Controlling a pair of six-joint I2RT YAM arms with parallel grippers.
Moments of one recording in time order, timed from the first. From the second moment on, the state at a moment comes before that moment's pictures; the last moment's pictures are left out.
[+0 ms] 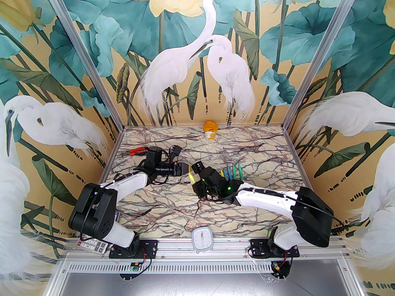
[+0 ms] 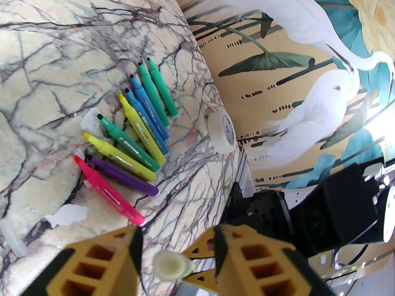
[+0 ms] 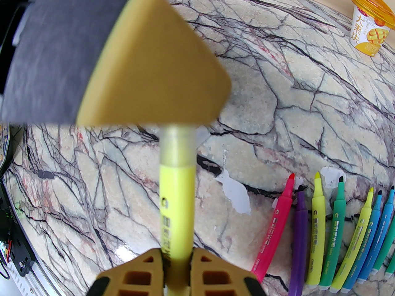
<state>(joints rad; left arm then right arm) -0.30 1.54 0.80 0.09 0.98 -0.49 0.96 1.52 0.90 -0.12 0.03 0.38</state>
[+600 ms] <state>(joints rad) -0.30 1.54 0.80 0.09 1.00 -0.50 0.95 1.52 0.90 -0.13 0.04 0.38</state>
